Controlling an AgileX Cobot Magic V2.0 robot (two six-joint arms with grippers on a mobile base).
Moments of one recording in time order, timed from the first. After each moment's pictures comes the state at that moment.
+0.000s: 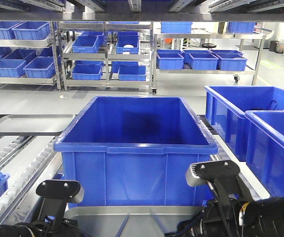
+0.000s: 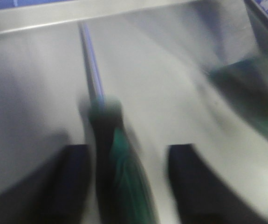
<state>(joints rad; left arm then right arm) -0.69 1.33 -0.87 -0.20 0.44 -0.25 0.51 1.30 -0.95 0.24 0.58 0.01</state>
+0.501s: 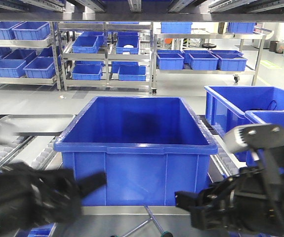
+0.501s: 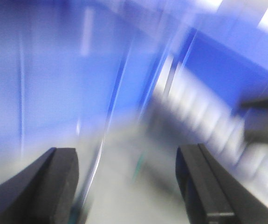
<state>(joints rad) -0.69 1.03 -0.87 -0.13 0.17 -0.25 0.51 1.08 -0.95 0.23 0.49 0.00</state>
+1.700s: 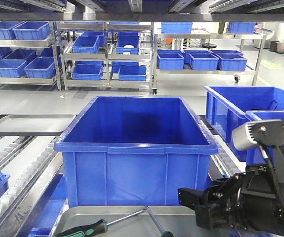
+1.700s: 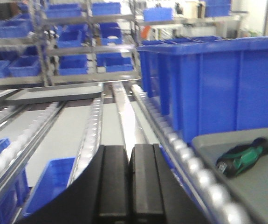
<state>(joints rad) -0.10 0.13 -0.13 -0.03 0.13 0.03 0.51 1.06 -0.95 0.23 0.49 0.00</state>
